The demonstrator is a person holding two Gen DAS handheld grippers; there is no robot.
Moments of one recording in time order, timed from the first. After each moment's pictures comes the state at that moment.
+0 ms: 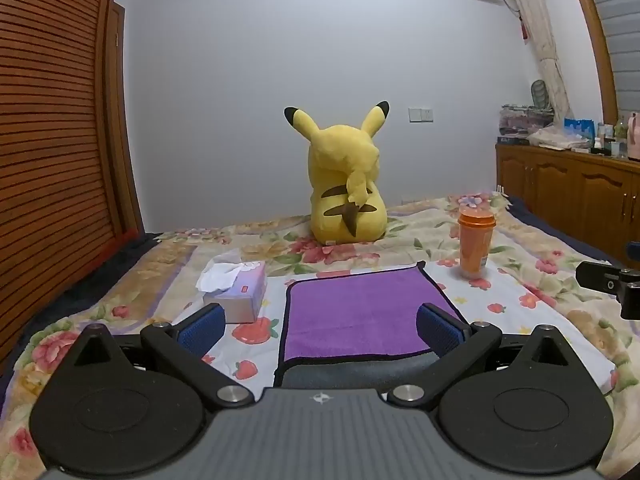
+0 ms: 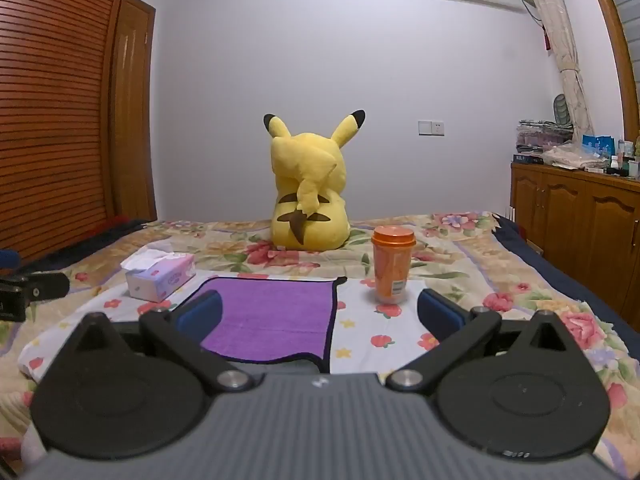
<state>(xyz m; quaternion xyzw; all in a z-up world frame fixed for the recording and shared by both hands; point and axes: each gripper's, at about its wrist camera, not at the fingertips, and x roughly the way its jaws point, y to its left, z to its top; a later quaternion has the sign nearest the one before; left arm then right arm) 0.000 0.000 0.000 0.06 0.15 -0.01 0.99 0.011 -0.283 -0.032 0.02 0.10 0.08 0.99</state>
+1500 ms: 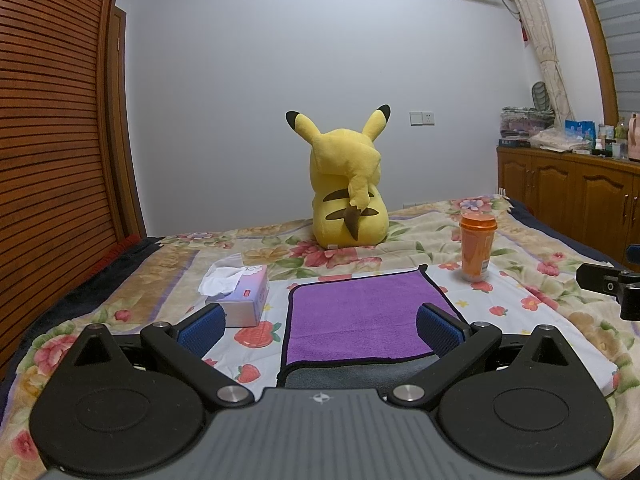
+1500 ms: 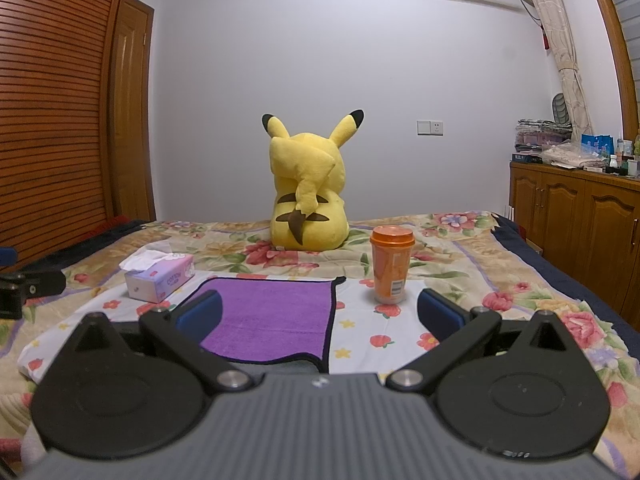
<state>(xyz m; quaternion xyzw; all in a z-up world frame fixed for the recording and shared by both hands) -0.004 0.001 0.004 0.06 0.15 -0.01 0.99 0.012 -0.284 -0.032 0.02 0.10 0.08 0.99</state>
